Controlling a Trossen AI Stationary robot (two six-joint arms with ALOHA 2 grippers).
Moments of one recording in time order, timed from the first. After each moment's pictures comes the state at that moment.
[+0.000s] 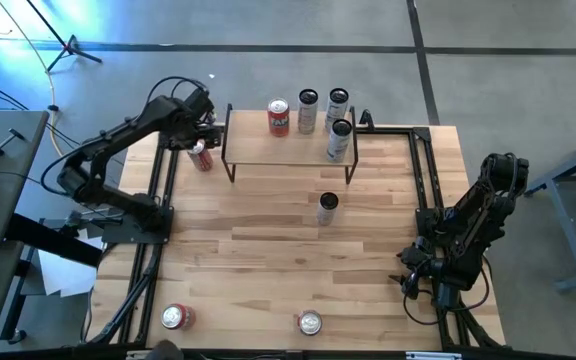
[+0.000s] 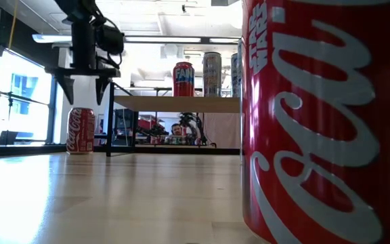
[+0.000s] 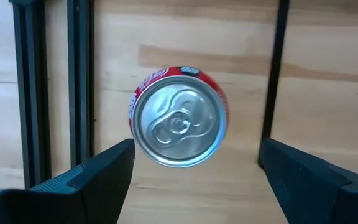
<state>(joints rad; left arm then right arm) 0.90 1.39 1.14 -1.14 -0.15 -0.72 1.29 1.37 0.44 -0.62 0.62 1.75</state>
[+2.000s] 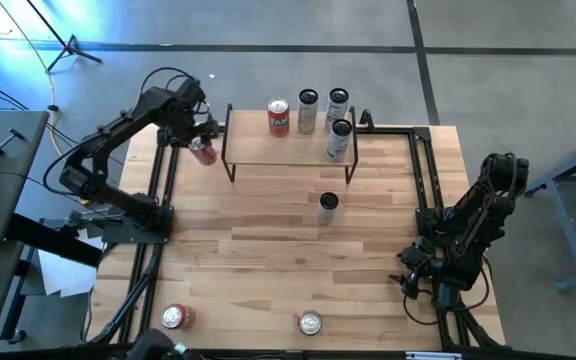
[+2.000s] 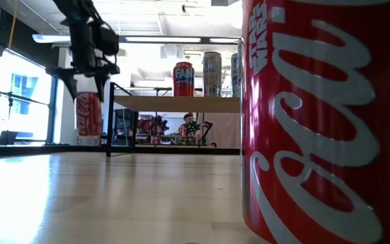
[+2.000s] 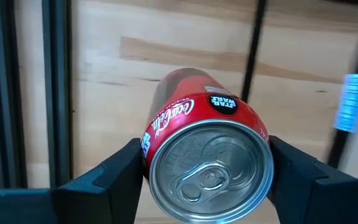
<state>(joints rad) 1.00 1.40 1.20 -1.18 0.01 -0.68 1.29 1.37 0.44 -0.62 0.62 1.75</state>
